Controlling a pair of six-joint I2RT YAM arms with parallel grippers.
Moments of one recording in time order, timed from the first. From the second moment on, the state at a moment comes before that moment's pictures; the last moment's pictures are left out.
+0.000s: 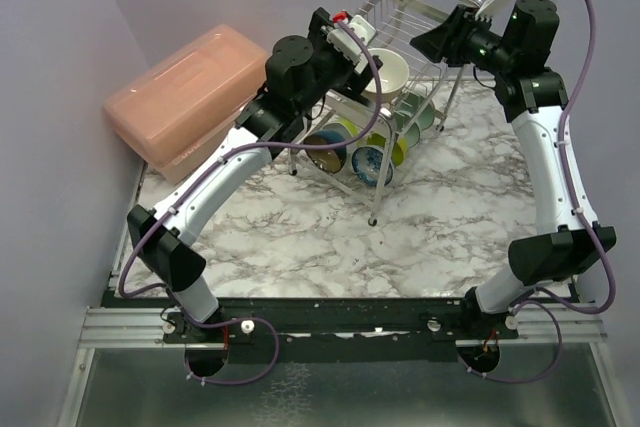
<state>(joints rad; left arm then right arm) -0.69 1.67 1.82 -0.01 0.01 0.41 0.11 1.59 1.90 -0.39 -0.54 0.40</state>
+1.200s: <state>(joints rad) -0.62 1.10 1.14 -0.01 0.10 -0.53 0.16 1.42 1.79 -0.56 -0.48 0.29</state>
